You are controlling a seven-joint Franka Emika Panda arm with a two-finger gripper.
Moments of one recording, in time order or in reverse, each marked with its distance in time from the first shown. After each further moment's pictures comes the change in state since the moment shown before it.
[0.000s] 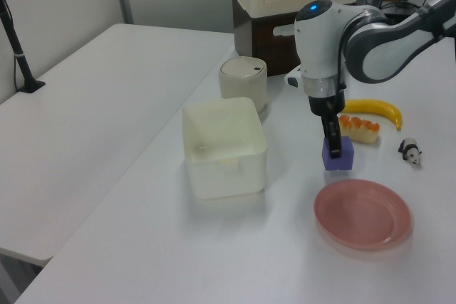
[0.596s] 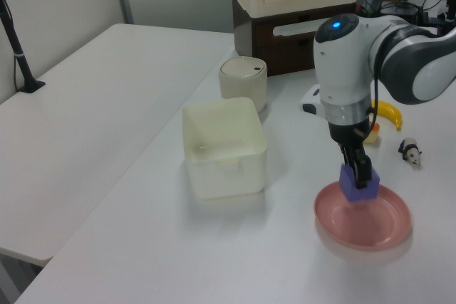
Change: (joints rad) arm 0.169 -0.031 0.043 -0.003 0.000 -0.048 0.070
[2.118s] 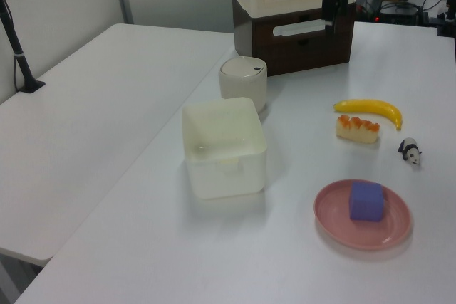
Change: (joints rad) arm -0.503 -0.140 -0.049 0.312 -0.072 -0.231 0.073
